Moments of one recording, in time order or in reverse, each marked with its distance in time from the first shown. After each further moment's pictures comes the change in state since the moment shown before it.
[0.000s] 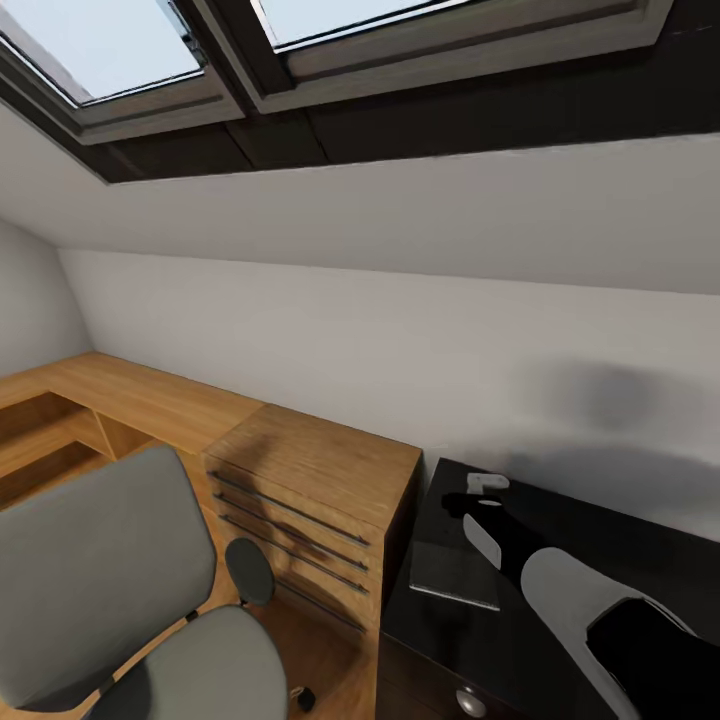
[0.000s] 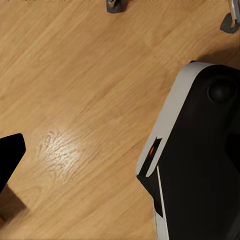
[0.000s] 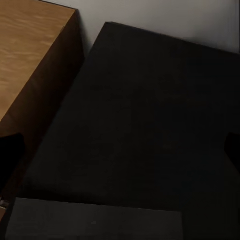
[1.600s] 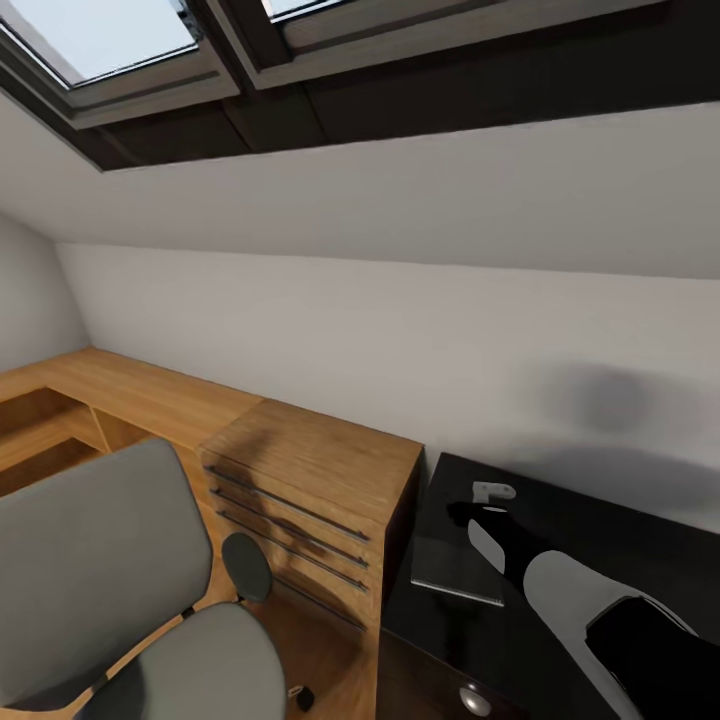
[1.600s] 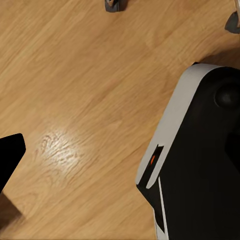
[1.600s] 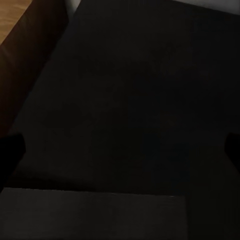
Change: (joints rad) left arm 0.000 0.003 0.000 0.000 0.001 0.000 0.002; right arm -0.001 -0.003 0.001 0.056 -0.031 -0.001 0.006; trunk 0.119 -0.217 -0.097
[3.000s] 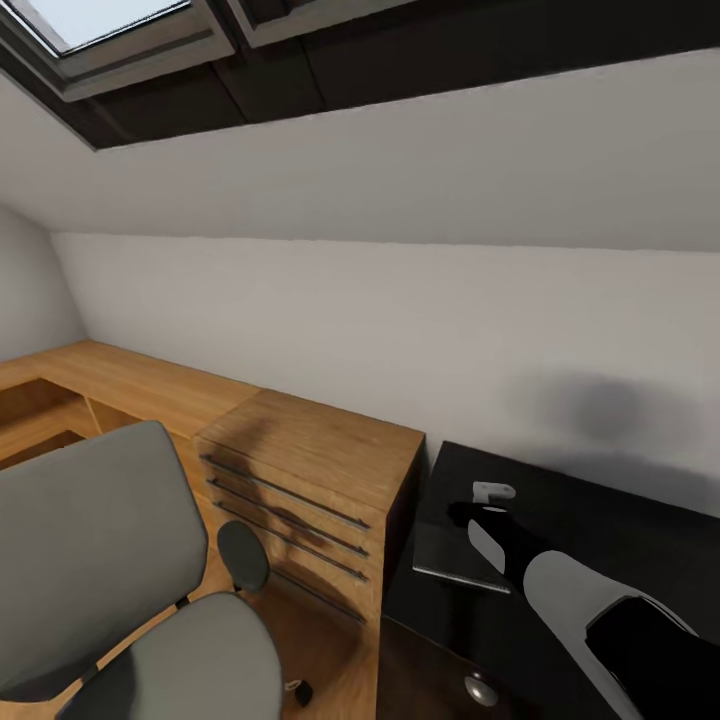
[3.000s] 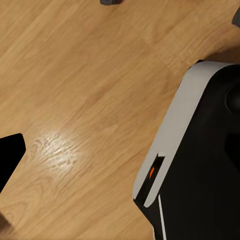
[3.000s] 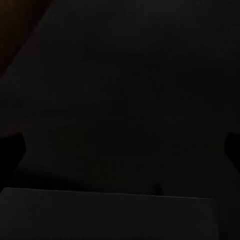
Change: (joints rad) left arm 0.000 -0.001 0.000 0.000 0.000 0.001 0.000; right arm 0.000 0.000 0.003 0.000 0.000 0.000 0.000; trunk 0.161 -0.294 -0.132
